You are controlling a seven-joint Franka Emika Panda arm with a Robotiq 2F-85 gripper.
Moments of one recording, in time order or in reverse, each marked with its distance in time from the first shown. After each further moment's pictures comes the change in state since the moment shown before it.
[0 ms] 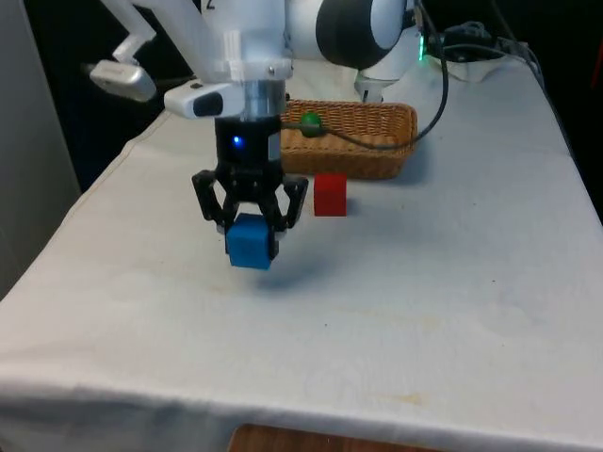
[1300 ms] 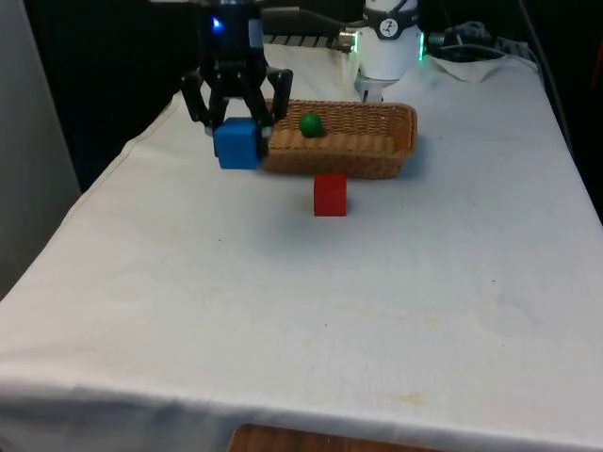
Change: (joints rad) arm 0.055 -0.373 -0.070 -0.350 -0.023 0.011 -0.107
